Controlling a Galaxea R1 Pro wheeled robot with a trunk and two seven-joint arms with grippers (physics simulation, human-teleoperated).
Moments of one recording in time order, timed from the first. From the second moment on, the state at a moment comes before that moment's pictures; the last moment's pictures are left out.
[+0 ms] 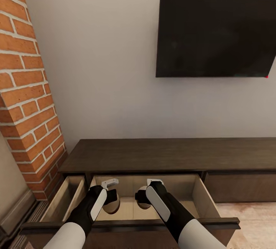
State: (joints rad) left arm -0.57 -0.15 0.00 -0.69 0.31 0.64 0.27; right arm -0.60 0.17 0.53 -0.83 -0.81 0.72 -0.62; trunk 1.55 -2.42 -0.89
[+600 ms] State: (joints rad) left arm -0.57 -0.15 0.00 -0.69 0.31 0.64 0.27; right arm -0.60 0.17 0.53 -0.83 -0.81 0.72 -0.62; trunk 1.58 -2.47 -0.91
